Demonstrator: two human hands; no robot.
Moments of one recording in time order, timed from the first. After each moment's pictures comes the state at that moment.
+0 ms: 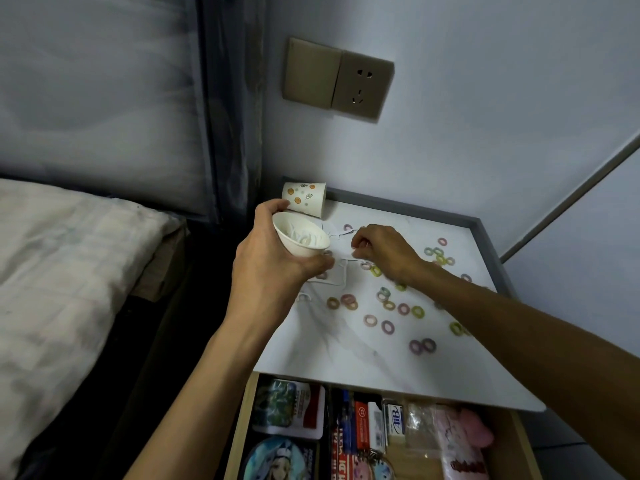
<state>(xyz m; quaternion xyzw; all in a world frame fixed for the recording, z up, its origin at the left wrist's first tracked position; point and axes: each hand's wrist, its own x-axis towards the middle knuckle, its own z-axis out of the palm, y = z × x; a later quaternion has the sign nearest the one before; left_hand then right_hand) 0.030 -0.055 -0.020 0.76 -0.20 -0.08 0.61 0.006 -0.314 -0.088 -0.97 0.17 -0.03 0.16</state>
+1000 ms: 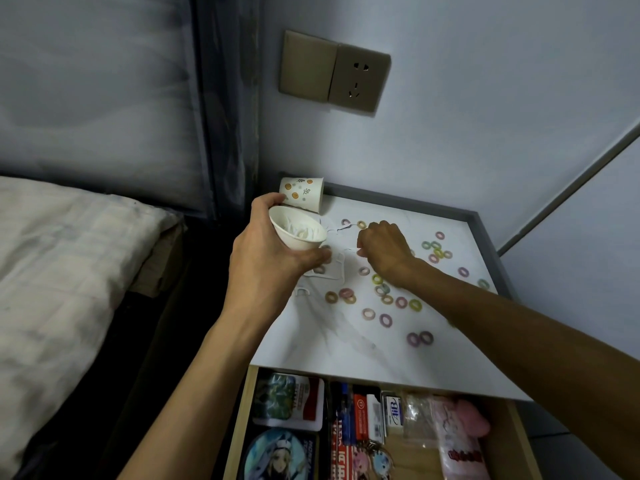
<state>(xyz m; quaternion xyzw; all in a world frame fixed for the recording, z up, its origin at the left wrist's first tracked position) 0.031 -0.055 -0.020 0.76 -0.21 -0.08 0.61 0.008 -0.302 -0.092 -0.97 0.18 0.01 -0.14</state>
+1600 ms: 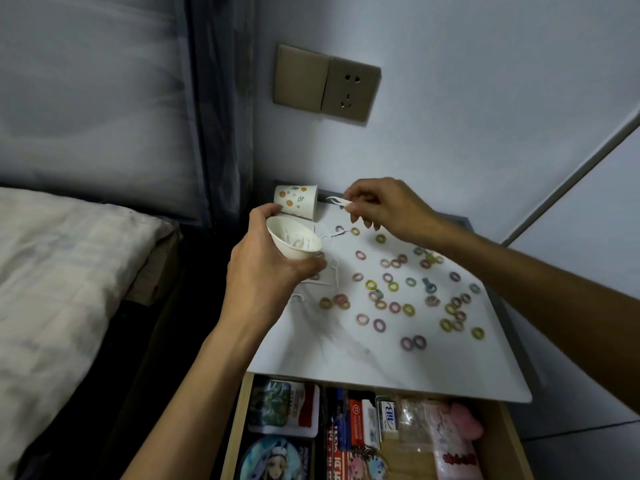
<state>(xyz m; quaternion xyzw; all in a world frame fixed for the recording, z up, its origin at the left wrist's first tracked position) 0.029 -0.054 -0.018 0.77 -0.21 -0.08 0.59 -0.008 -0.274 0.028 -0.95 0.09 -0.08 0.30</state>
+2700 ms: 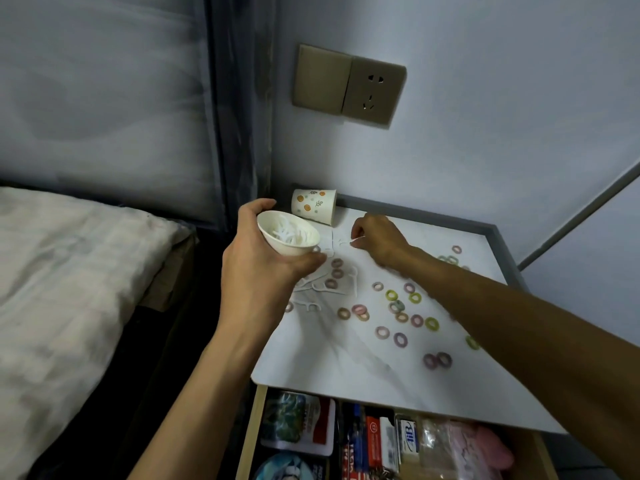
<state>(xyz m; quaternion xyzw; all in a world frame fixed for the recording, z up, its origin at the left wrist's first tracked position) 0.043 -0.046 -0.019 0.76 -0.17 -0.04 0.63 0.060 -0.320 -0.089 -0.97 0.20 -0.01 0.11</state>
